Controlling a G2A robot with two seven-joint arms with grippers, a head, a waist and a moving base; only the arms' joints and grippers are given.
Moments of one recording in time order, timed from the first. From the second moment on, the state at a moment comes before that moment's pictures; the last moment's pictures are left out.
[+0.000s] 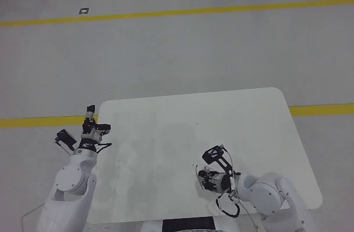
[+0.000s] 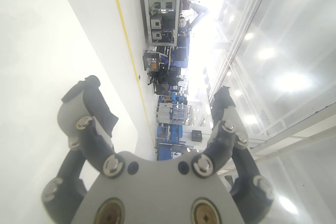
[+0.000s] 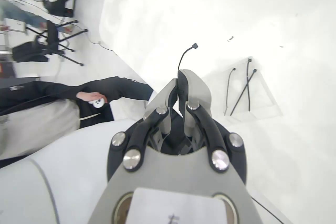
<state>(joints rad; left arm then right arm) 1.73 -1.15 -1.60 -1.80 -0.42 0.00 0.00 -1.82 -1.23 1.32 -2.15 -0.72 -0.11 1.13</state>
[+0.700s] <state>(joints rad) 1.73 -1.15 -1.60 -1.80 -0.42 0.00 0.00 -1.79 -1.21 1.37 -2.06 -0.49 -0.14 1.18</state>
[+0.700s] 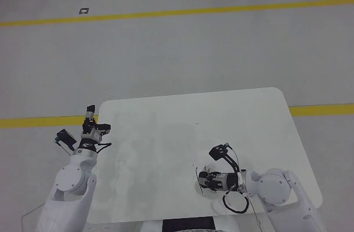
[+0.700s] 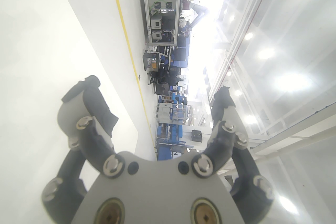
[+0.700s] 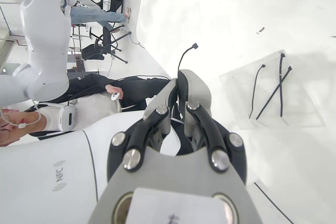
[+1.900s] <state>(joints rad) 1.78 -1.13 -1.59 -1.83 -0.36 -0.07 -0.48 -1.79 -1.22 1.35 -2.00 -0.30 -0.07 0.89</state>
